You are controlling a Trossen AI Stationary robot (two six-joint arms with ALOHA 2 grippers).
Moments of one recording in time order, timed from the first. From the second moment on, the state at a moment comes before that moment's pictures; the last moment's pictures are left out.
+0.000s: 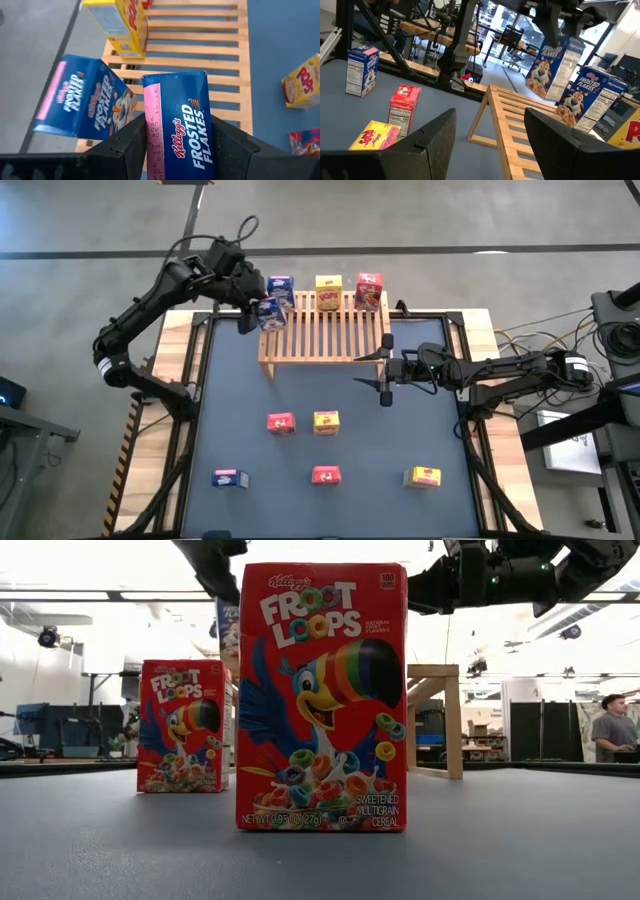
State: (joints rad) left arm 0.72 1.43 1.66 -1.10 0.25 0.54; right arm -0.17 1.15 0.52 0.63 -0.14 -0.38
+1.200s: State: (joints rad) left arm 0.71 1.54 1.66 -1.05 0.32 0.62; right arm -0.17 1.15 0.52 0.63 -0.14 -0.38
